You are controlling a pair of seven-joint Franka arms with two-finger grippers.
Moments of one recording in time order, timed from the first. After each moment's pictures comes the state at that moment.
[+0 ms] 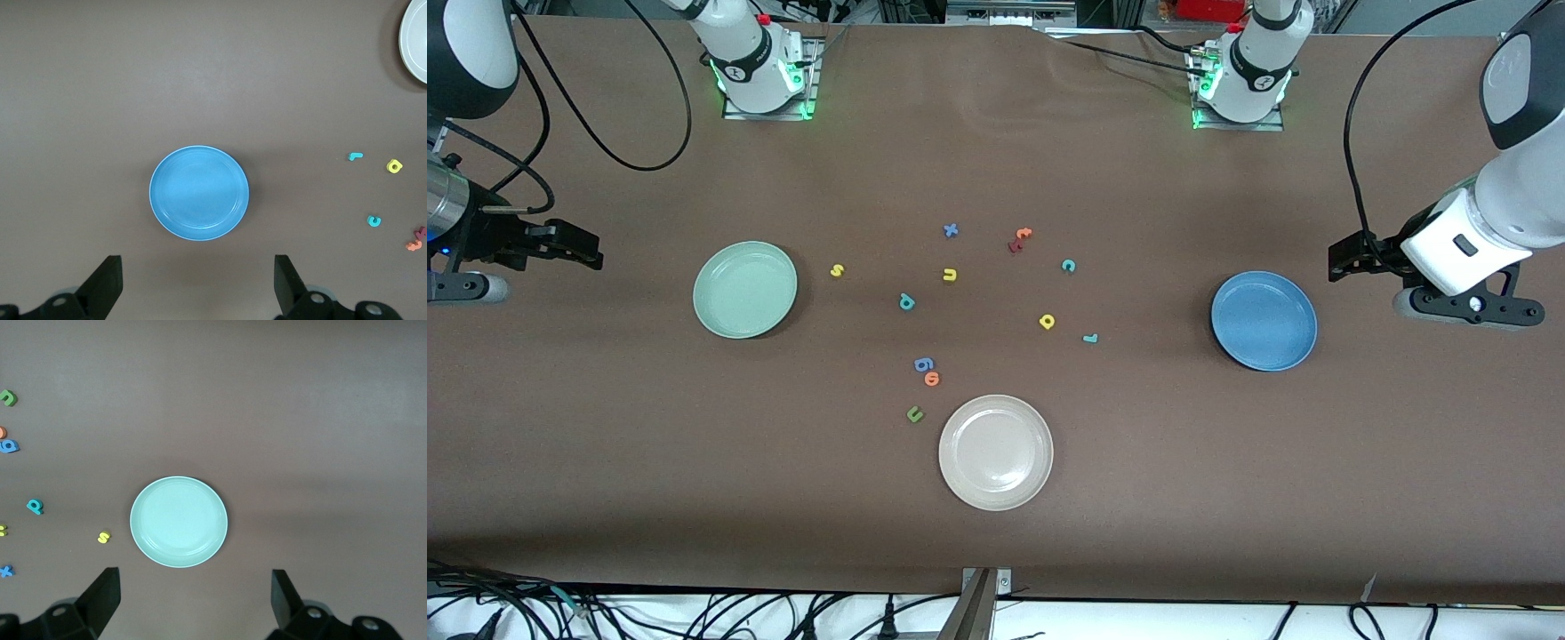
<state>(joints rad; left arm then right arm) -0.06 0.19 -0.03 -1.51 0.00 1.60 0.03 0.14 0.17 -0.15 -1.51 -0.01 1.60 -0.05</state>
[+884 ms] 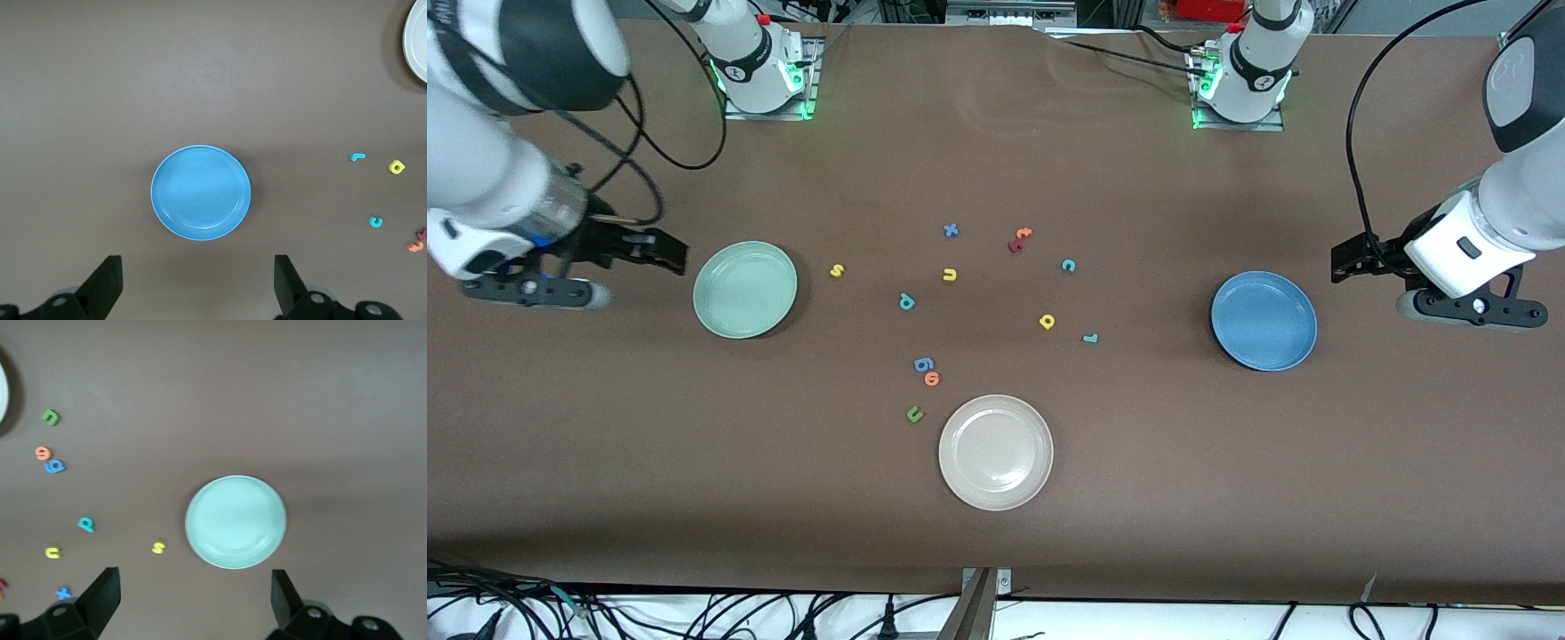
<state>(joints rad) -0.05 0.19 -0.02 -1.51 0.00 1.60 0.03 0.34 0.20 -0.14 -1.51 0.00 1.63 0.29</state>
